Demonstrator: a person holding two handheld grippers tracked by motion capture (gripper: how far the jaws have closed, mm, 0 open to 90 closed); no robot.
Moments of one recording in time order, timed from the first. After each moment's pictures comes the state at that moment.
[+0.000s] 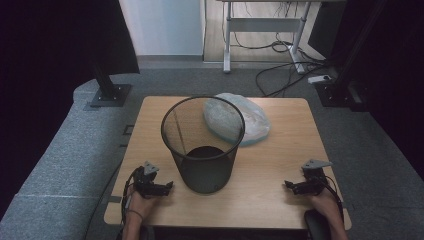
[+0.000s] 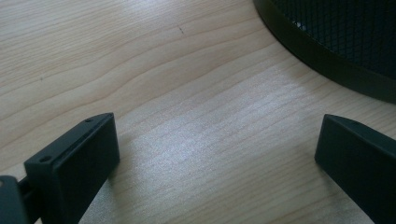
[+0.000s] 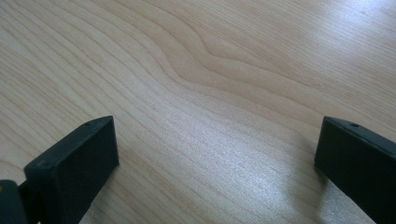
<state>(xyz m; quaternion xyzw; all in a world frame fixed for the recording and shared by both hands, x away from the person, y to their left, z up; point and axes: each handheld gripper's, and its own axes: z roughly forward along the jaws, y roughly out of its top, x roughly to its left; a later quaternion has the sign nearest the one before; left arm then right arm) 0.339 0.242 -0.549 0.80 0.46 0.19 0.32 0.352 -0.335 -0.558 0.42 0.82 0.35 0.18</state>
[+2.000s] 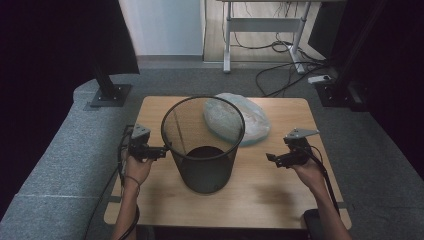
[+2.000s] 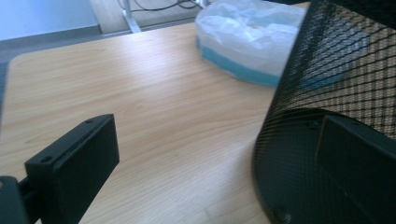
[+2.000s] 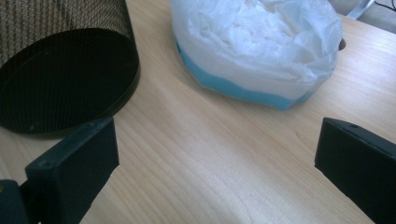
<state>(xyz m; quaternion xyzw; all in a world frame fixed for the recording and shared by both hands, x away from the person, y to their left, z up) 0.401 0.244 -0.445 0.75 0.44 0.23 0.43 0.394 -0.265 -0.451 0.38 0.81 0.41 0.18</state>
